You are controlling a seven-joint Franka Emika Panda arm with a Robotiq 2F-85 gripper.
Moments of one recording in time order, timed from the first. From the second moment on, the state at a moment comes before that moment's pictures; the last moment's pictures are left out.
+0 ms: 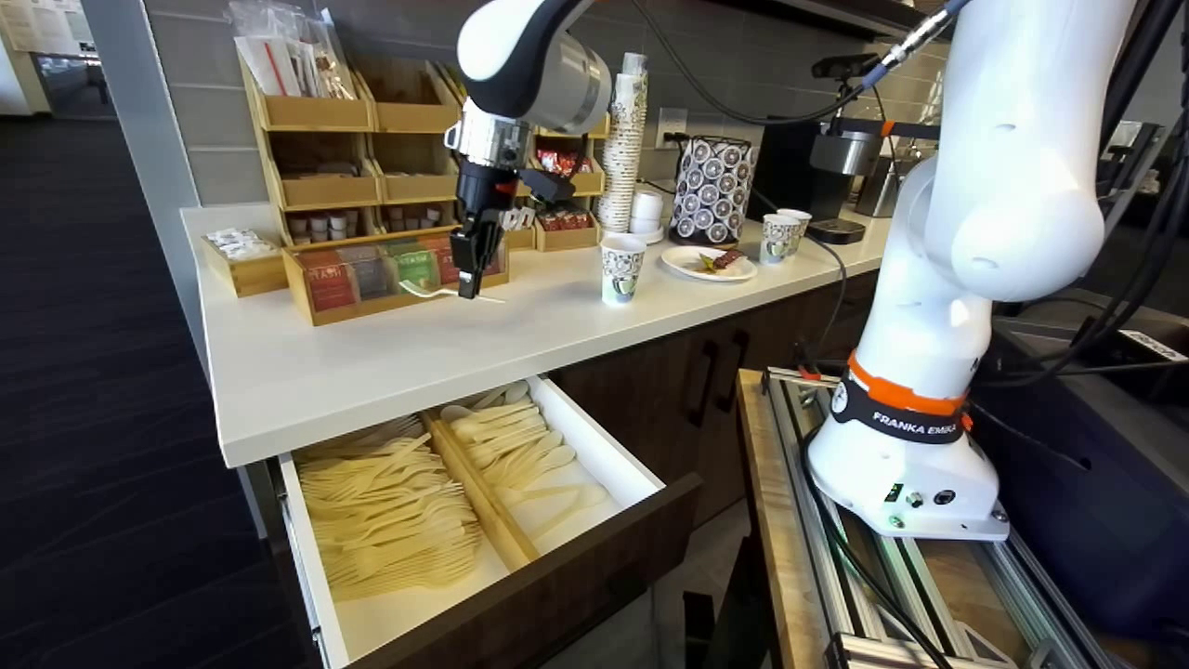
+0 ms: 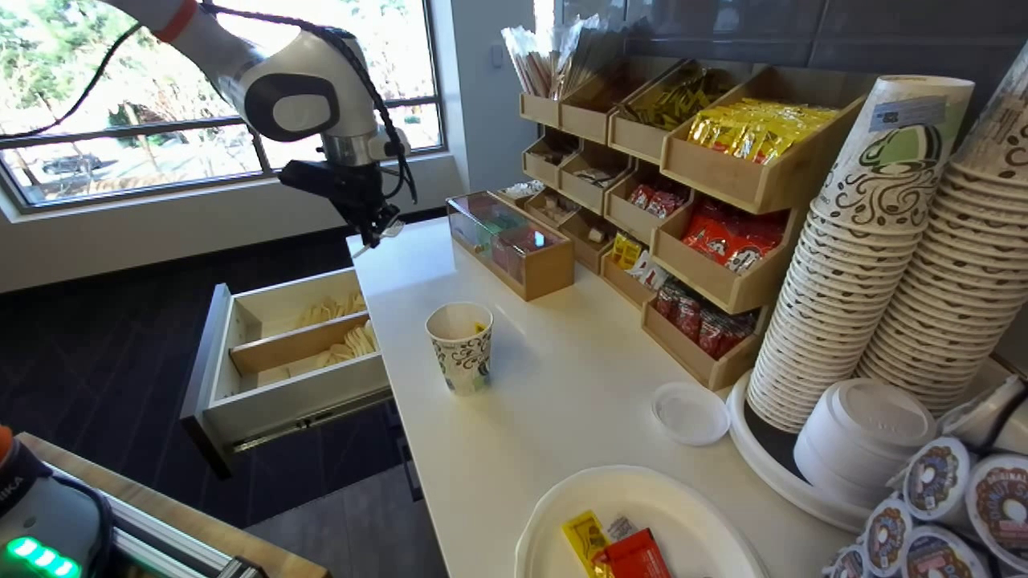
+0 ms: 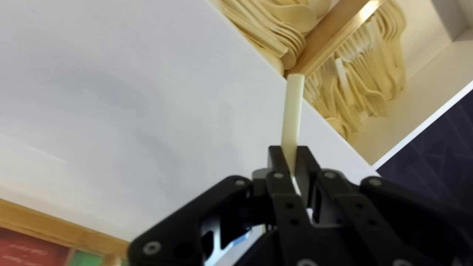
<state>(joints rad) -0.15 0.08 -0.04 -2.32 0.33 2.50 -0.46</state>
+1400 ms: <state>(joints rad) -0.25 0.01 -0.23 -2.52 -0.39 2.75 0.45</state>
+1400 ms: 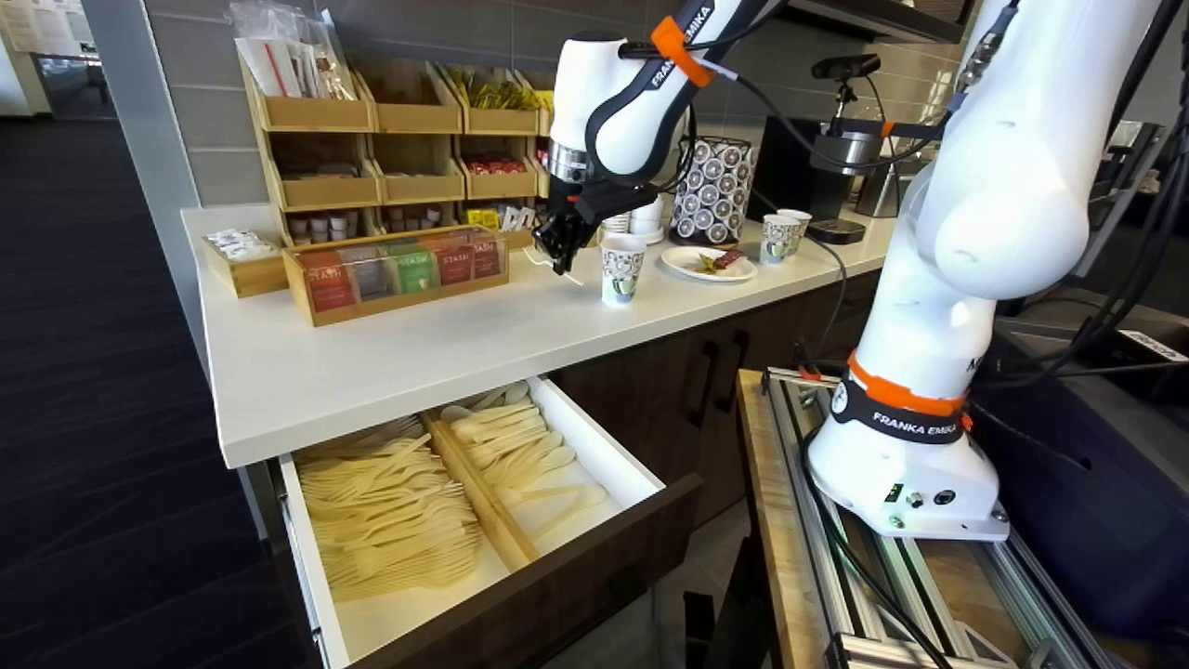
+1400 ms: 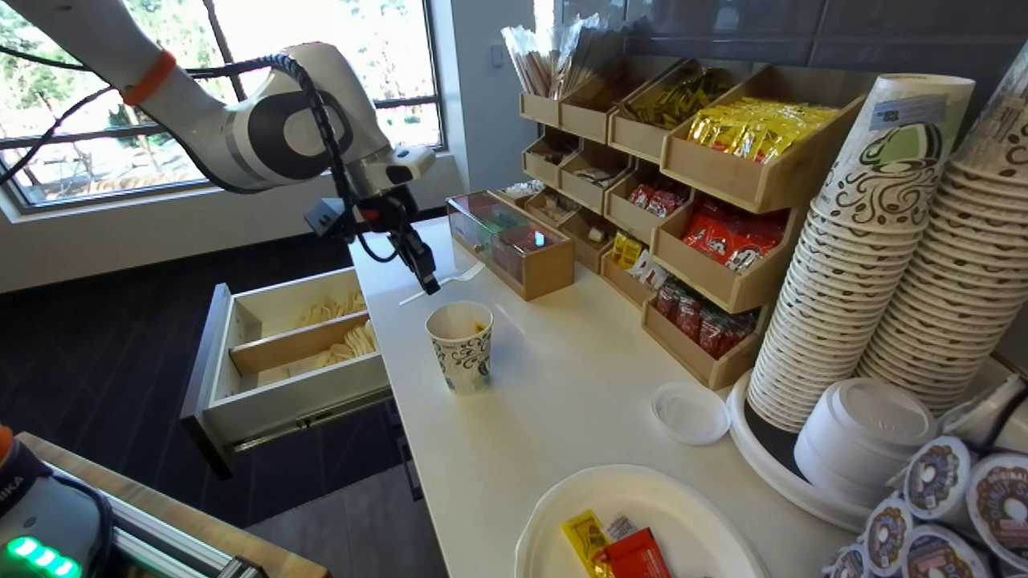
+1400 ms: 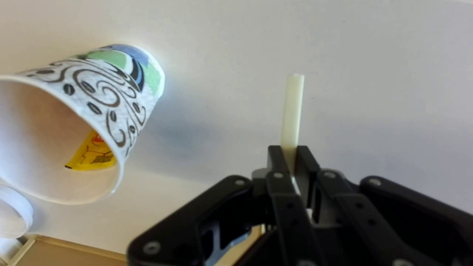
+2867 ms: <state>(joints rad) -0.39 0.24 -0.37 -2.18 -0.07 2.52 0.11</state>
